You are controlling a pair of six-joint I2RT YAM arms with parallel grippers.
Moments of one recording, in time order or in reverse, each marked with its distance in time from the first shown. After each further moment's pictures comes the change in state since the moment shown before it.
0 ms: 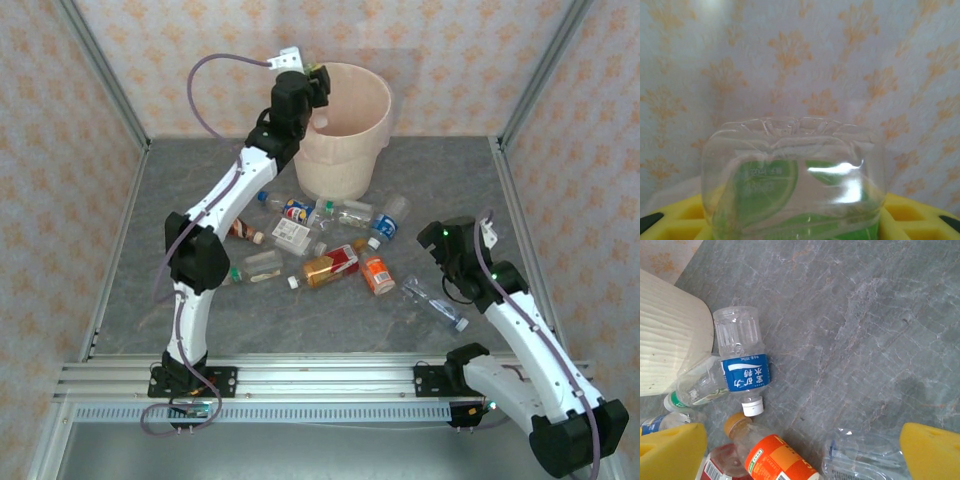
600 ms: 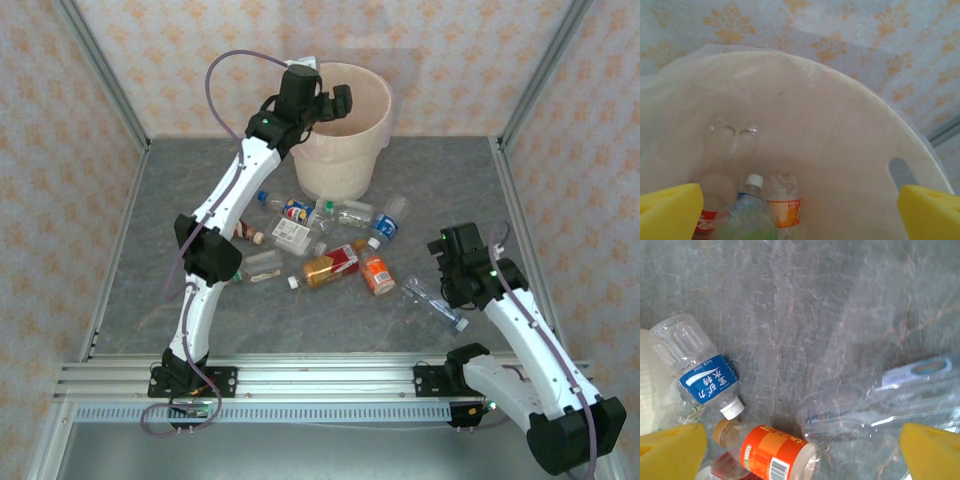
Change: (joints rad) left arm -0.002 0.120 0.352 -0.559 0.246 -0.069; right arm -0.029 0.027 0.009 -0.196 -0.078 0.457
